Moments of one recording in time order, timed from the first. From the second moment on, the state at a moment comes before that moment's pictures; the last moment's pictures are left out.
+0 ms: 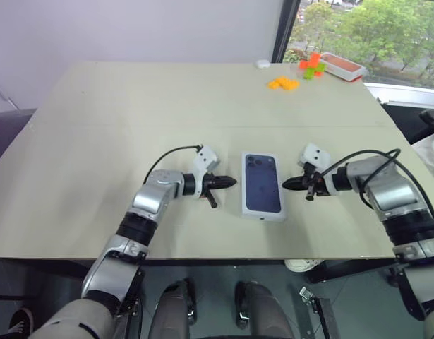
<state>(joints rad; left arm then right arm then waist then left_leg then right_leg) -0.72 0.25 -0.18 0.41 -0.21 0.43 -0.96 -0.66 -0.80 0.20 0.33 0.11 0.49 1.19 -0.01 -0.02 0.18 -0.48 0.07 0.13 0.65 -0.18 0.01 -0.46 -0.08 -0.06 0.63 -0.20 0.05</state>
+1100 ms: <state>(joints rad) -0.86 0.21 -0.26 0.53 -0.12 0.49 -1.07 -0.62 -0.75 0.18 0.16 0.17 0.62 1.24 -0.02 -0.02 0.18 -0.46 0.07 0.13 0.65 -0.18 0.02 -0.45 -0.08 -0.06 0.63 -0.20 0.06</state>
